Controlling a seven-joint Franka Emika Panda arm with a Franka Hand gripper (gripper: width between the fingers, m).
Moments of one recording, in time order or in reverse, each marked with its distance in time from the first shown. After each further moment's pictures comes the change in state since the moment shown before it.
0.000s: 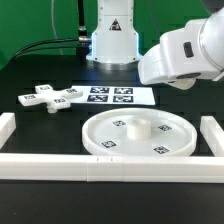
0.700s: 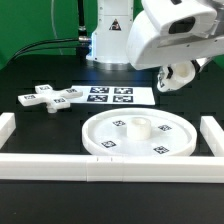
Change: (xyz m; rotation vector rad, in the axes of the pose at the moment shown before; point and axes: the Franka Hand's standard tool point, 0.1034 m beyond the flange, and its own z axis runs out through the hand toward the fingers) arm 0.006 0.031 -0.058 -0.039 0.443 -0.085
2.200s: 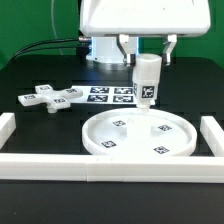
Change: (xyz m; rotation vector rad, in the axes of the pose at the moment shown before) arm -0.024 0.065 -0.022 -0.141 0.900 0.133
